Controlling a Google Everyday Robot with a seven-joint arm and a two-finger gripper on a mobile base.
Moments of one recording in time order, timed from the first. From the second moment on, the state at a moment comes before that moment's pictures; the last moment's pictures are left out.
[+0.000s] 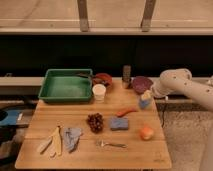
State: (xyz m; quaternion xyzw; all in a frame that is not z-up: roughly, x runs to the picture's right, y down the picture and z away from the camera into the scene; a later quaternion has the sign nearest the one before) arm 0.295 0.049 0.855 -0.17 0.07 0.65 0.74
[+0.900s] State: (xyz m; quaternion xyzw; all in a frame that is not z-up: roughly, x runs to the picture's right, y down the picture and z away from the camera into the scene) arm 0.304 0.069 0.901 -0.21 0.10 0.66 0.71
